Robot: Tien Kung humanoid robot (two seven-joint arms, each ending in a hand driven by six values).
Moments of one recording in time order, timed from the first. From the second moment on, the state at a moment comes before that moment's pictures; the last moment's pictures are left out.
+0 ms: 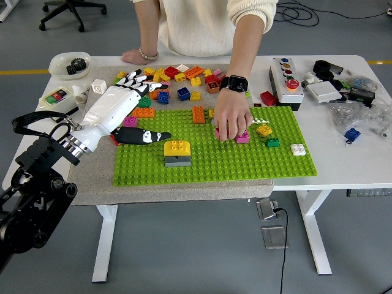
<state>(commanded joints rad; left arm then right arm) -0.43 0.19 -1.26 -1.24 2.23 0.13 -0.41 0.14 -0.09 1.64 0.18 -1.78 0.01 -0.10</state>
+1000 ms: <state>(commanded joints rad) -0.44 0.20 -1.27 -1.22 2.19 0.12 -0.40 0.15 -0.09 1.64 0.18 -1.79 0.02 -0.10</state>
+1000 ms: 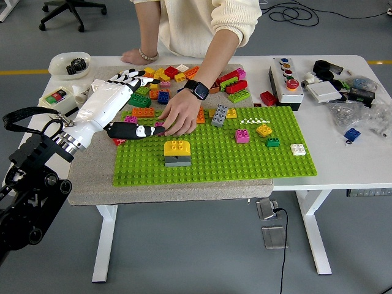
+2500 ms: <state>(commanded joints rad) -0.57 0.26 -1.18 -1.10 2.14 -0.03 -0.43 0.15 -0.10 1.64 0.18 -1.79 0.02 -0.11</state>
